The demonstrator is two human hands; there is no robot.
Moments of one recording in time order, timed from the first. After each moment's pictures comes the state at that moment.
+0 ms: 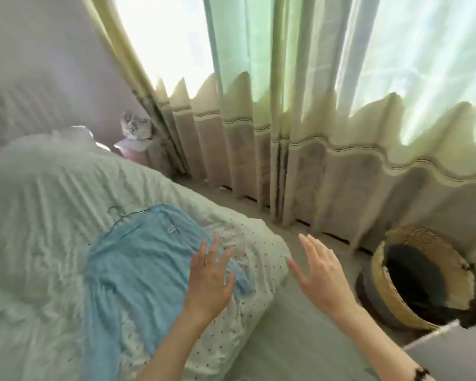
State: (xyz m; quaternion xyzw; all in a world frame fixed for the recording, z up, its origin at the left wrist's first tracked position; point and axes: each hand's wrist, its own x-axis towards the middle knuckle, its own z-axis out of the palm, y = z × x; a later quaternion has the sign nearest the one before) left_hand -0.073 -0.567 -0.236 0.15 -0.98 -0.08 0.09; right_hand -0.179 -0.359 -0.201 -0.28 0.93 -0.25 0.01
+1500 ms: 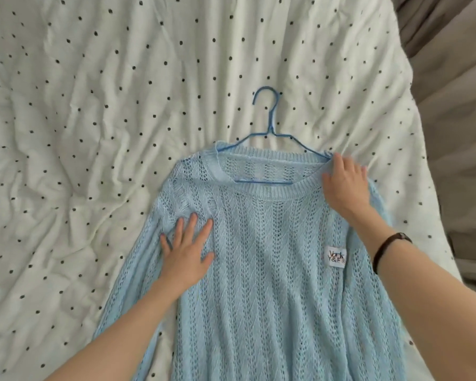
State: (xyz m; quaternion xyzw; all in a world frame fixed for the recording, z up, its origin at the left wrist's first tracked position) left_hand -0.018 -1.070 -0.590 0.58 -0.73 -0.30 -0.19; right_hand -0.346 -1.136 -0.559 -0.56 0.82 0.04 0.15
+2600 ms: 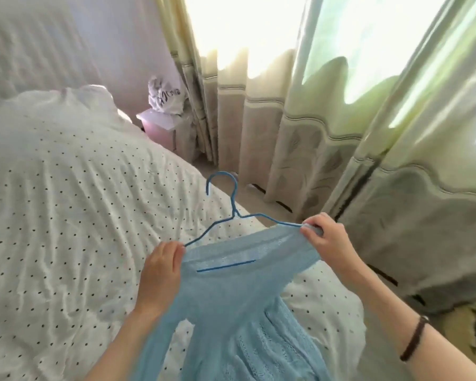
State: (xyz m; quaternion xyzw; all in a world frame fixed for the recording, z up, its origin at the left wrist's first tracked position) left_hand -0.103 -0.981 -0.281 0.35 -0.87 -0.25 0.25; right_hand -0.342 -0.772 -0.226 -0.34 0.86 -0.38 0.07
